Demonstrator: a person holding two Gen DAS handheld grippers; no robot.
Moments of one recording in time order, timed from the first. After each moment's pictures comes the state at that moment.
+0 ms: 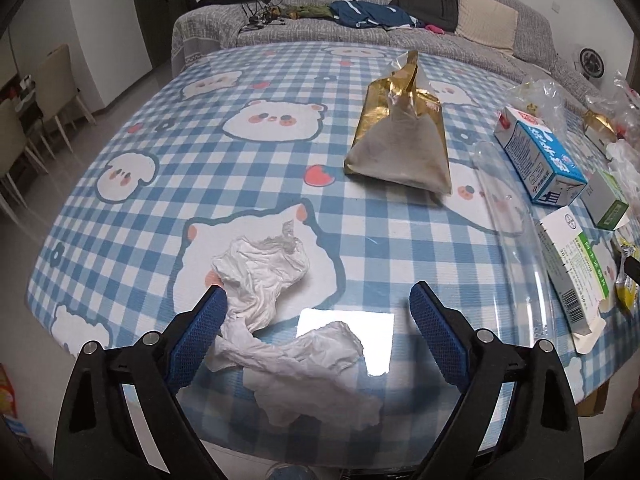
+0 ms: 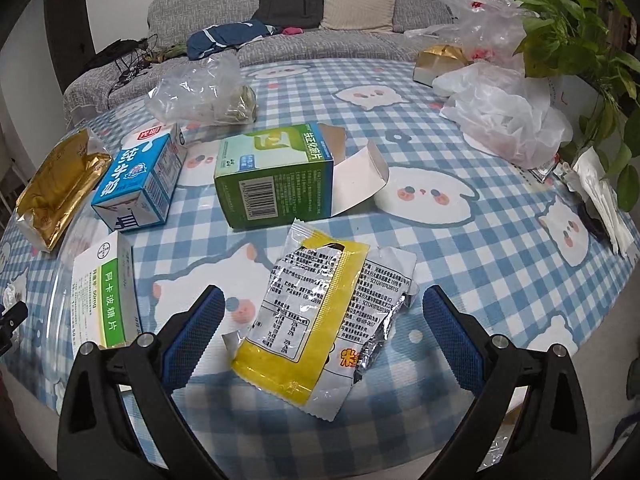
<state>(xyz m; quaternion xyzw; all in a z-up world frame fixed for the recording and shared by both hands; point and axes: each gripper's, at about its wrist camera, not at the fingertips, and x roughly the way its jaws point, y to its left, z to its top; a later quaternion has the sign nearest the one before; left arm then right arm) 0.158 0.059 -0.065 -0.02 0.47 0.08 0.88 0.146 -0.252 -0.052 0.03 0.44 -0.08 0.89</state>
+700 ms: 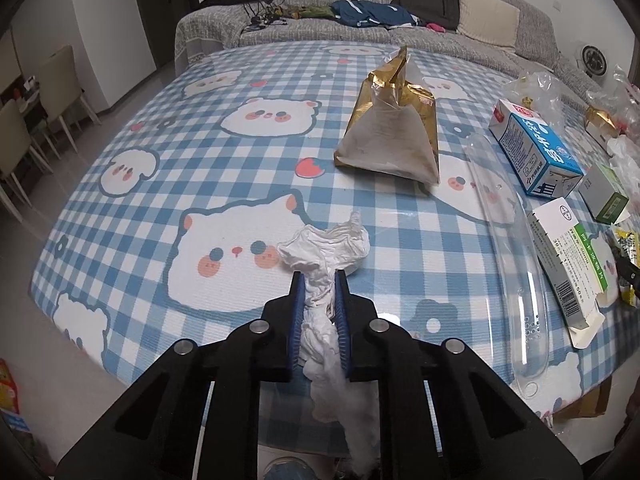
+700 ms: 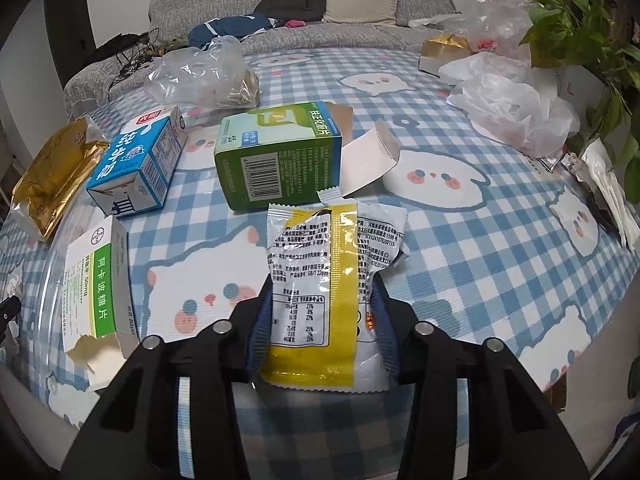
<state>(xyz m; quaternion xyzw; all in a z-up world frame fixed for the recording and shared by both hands) 0.149 0.046 -0.061 -0.02 0.46 0.09 0.88 0.145 -0.248 -0.063 0.03 0.44 -0.08 0.89</state>
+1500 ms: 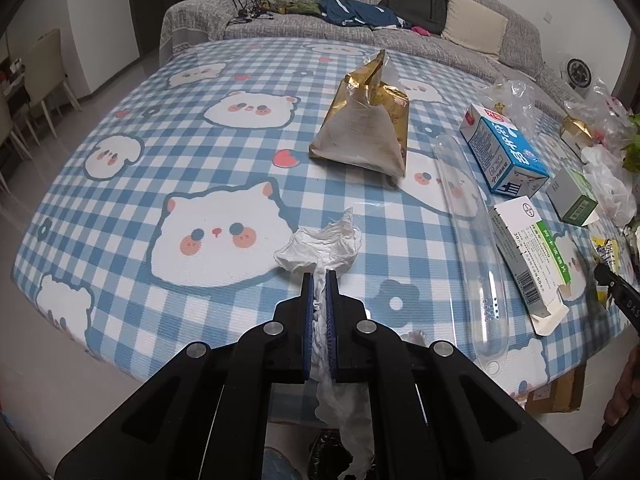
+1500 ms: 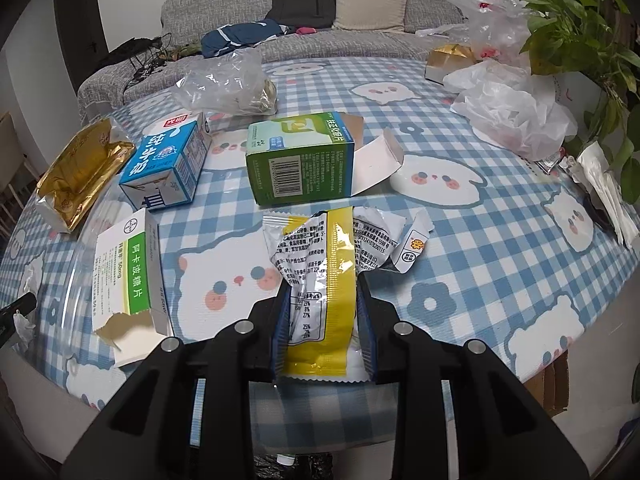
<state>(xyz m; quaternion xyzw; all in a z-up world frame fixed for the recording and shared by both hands) 0.131 0.043 -0.052 -0.06 0.47 0.04 0.88 0.123 -0.241 -0.047 0.03 0.43 -0.06 0.90</state>
